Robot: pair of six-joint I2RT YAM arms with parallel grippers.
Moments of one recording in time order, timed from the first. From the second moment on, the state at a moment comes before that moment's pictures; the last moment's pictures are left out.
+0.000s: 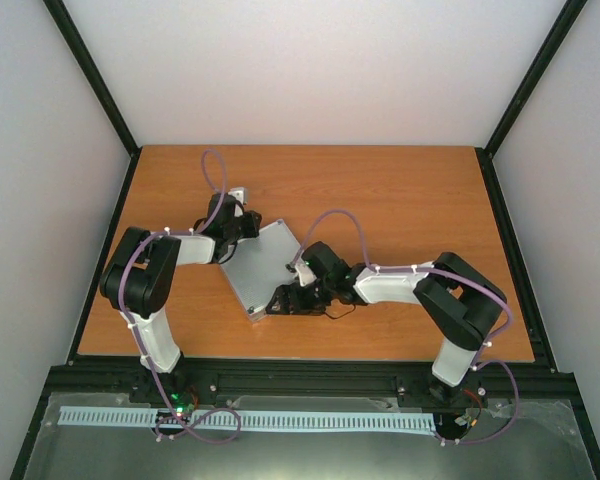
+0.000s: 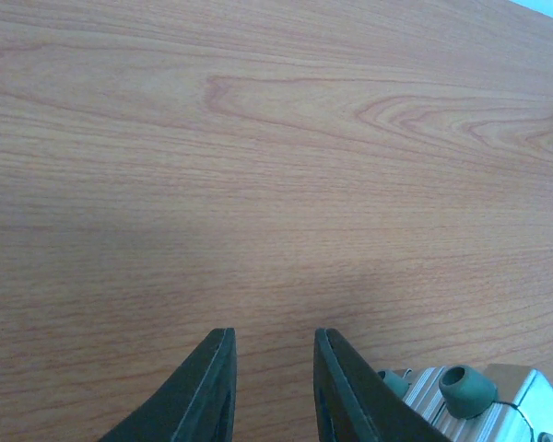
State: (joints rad) left arm -0.30 1.84 0.84 0.34 0.16 -0.42; right arm 0.87 1.73 0.84 0.02 -0.62 0.73
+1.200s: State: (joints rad) left arm -0.31 1.84 0.84 0.34 0.14 -0.41; right arm 0.86 1.68 0.85 -0.01 -0.64 0.69
